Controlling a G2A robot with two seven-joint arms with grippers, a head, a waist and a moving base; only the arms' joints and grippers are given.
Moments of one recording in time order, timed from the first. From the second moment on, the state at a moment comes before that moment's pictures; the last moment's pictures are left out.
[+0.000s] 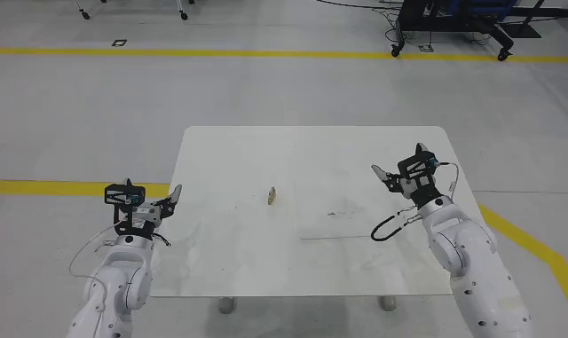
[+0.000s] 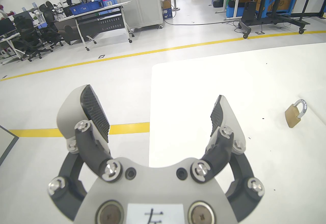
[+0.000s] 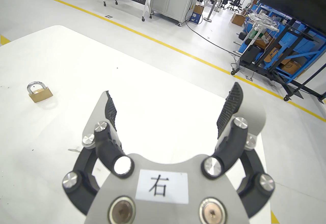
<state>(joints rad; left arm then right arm) 1.73 -1.15 -1.60 -1.80 1.33 0.00 0.00 -1.59 -1.14 1.56 -1.80 -1.37 -0.22 0.11</state>
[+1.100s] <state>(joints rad) 1.73 -1.15 -1.60 -1.80 1.33 0.00 0.00 -1.17 -1.08 1.18 -1.32 -1.30 -1.01 0.36</state>
